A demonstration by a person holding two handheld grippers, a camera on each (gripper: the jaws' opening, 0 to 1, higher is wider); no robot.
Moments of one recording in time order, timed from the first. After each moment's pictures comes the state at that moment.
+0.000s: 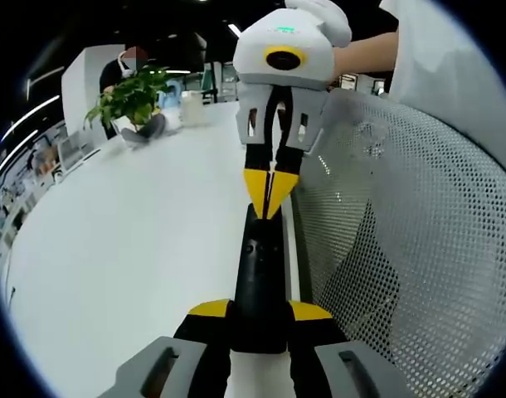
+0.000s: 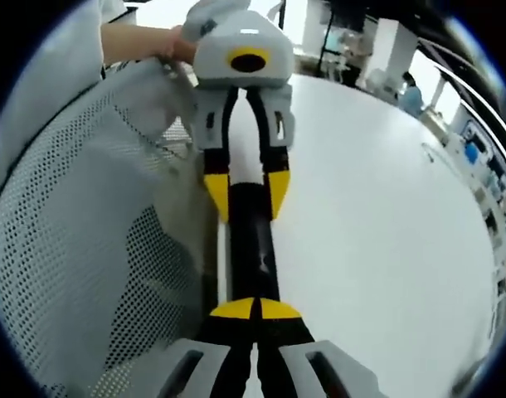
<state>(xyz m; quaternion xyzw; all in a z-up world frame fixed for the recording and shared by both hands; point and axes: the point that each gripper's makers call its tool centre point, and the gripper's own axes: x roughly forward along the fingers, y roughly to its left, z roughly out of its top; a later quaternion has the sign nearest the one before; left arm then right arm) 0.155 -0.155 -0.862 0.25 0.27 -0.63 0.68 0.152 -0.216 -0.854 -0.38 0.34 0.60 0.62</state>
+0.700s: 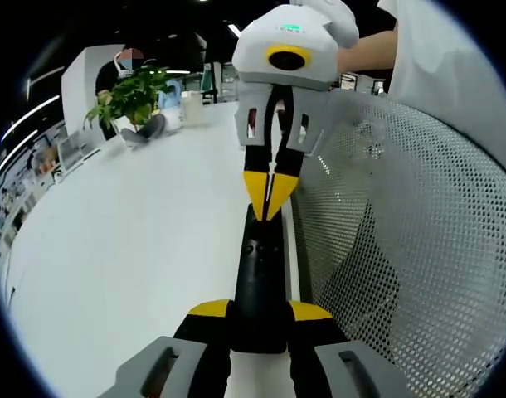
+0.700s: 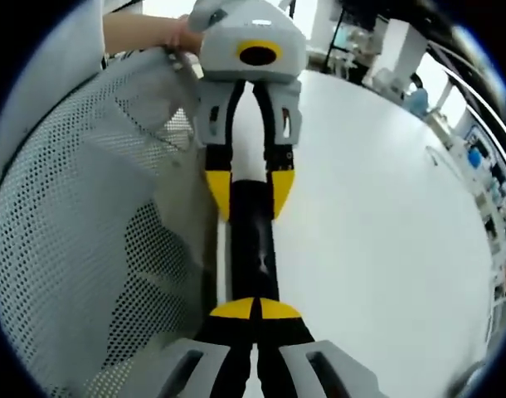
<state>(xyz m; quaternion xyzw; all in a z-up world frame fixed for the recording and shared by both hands) 0.155 -0.155 -0.862 0.24 0.27 -0.63 0.68 0.153 -0.218 -0.854 -0.36 0.35 0.59 0.63</state>
